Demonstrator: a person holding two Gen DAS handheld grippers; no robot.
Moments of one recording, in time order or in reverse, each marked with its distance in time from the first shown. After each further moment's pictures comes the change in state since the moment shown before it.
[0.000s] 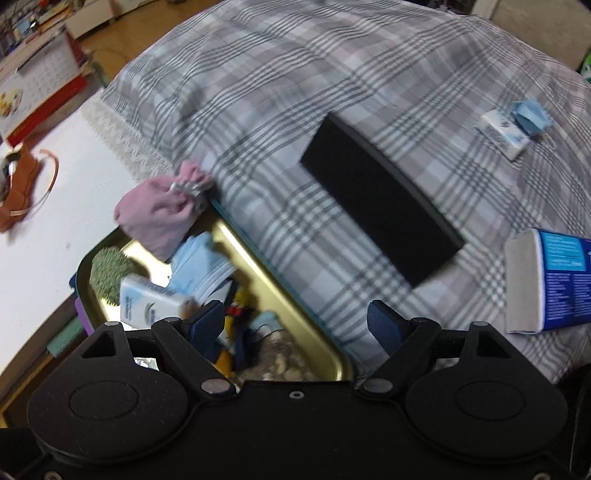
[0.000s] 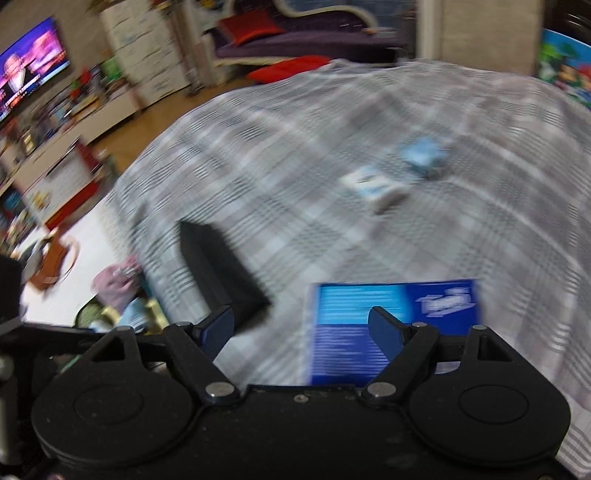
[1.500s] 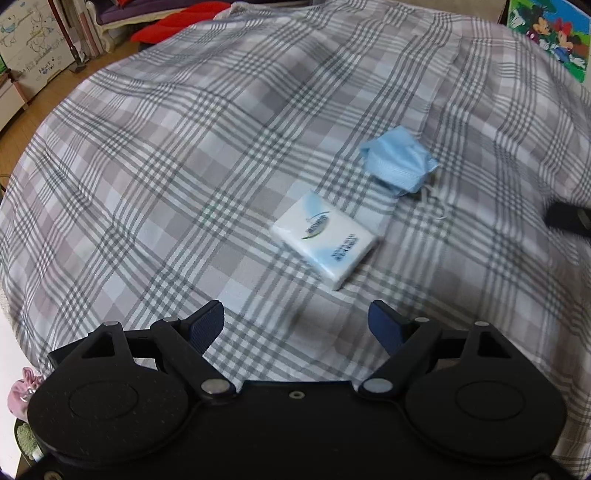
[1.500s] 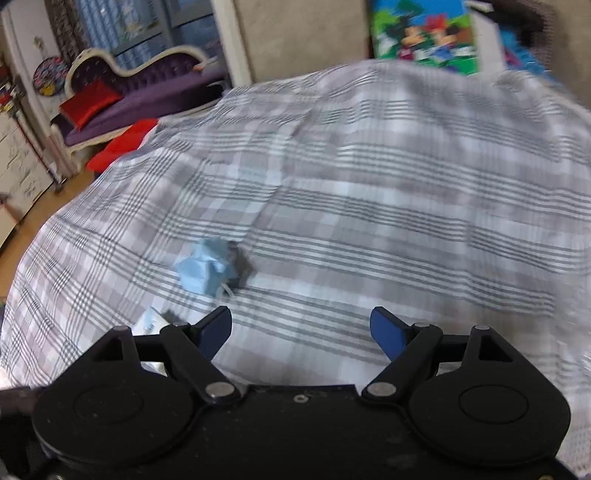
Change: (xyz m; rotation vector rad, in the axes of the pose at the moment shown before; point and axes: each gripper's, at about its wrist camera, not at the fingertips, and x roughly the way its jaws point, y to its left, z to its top) left arm 0.068 -0.233 0.149 0.248 -0.009 -0.036; right arm 0.111 -0.157 0.127 0.320 -0.054 -0.240
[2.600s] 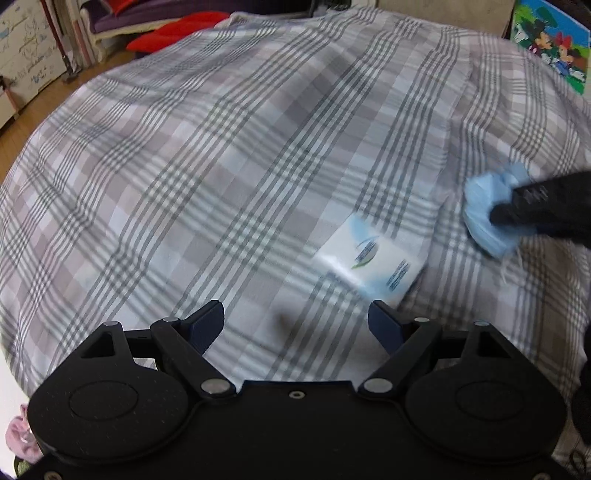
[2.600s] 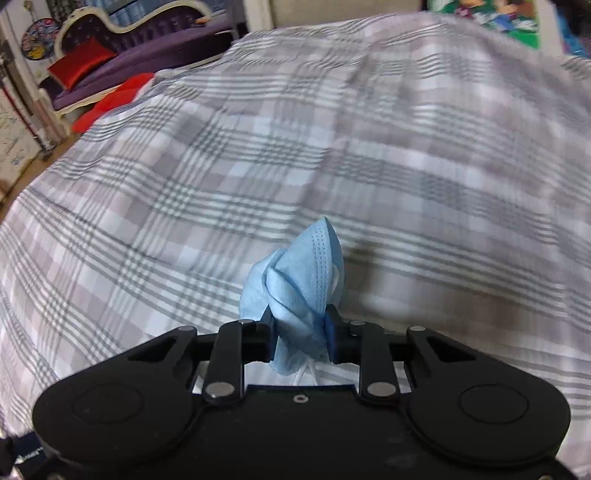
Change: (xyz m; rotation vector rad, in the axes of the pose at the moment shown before) left arm 0.015 0.032 0.015 0.016 -0.065 -0.057; right arm 0.084 0.047 0.026 -0.001 0.114 -0.076
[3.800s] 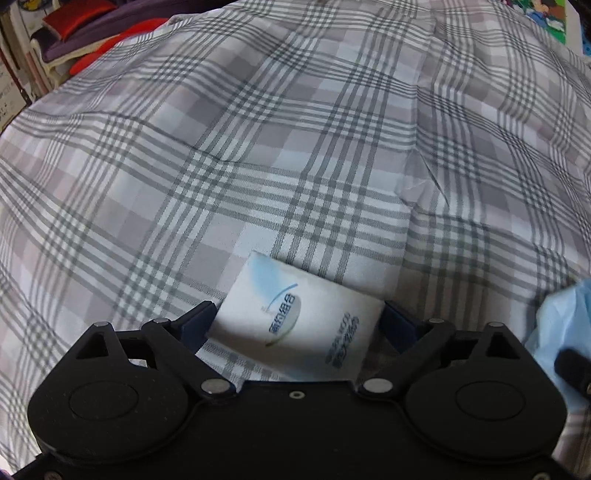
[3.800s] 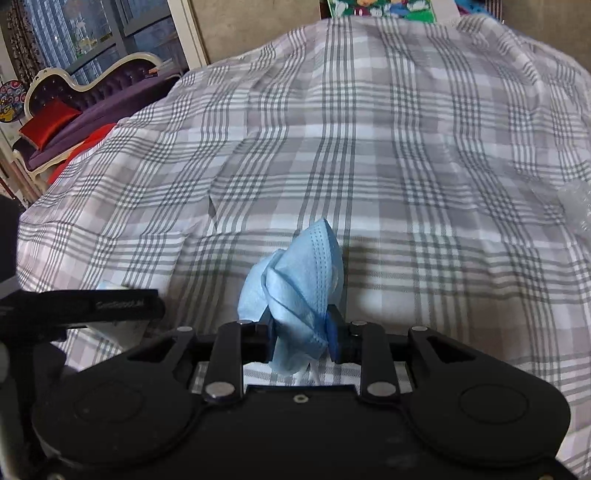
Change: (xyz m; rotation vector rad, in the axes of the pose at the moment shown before) left arm 0.081 -0.051 0.022 0.127 0.022 -0.033; right arm -0.036 -0.069 -0.099 0.174 -0.112 -0.009
